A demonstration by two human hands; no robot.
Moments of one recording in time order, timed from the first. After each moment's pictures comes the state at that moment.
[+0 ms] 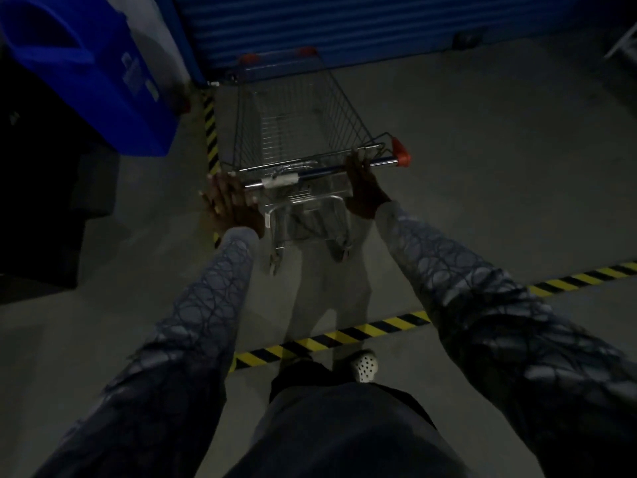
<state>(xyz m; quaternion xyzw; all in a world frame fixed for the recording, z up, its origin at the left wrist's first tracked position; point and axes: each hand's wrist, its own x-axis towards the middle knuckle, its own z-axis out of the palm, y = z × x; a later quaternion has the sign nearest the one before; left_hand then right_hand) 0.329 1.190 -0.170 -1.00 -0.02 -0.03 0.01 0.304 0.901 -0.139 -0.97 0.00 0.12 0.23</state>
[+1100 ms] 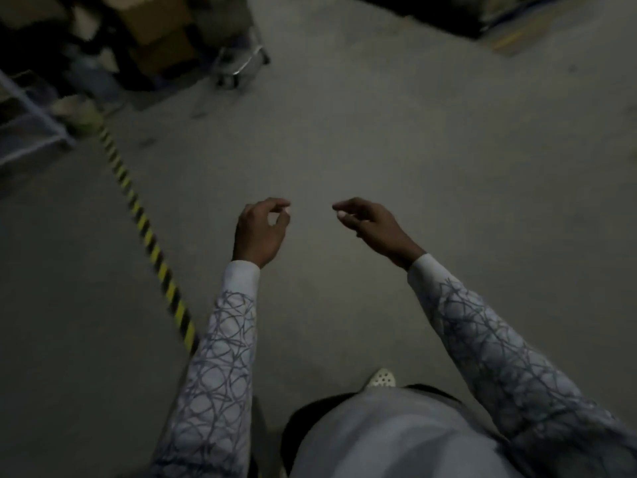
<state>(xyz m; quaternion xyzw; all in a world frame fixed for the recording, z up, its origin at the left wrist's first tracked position) -0.360 0.839 -0.066 -0.39 0.83 0.31 -0.26 -0.547 0.991 -0.065 -0.41 0.72 -0.46 0.32</state>
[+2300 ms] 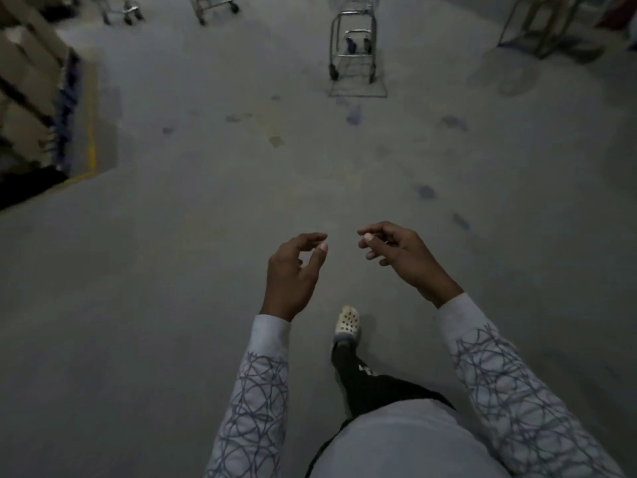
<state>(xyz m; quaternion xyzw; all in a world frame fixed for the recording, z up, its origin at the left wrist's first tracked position) -1.130 0.872 -0.052 0.23 0.84 0.48 0.04 -1.050 1.076 -0.059 0.19 0.75 -0.63 -0.05</state>
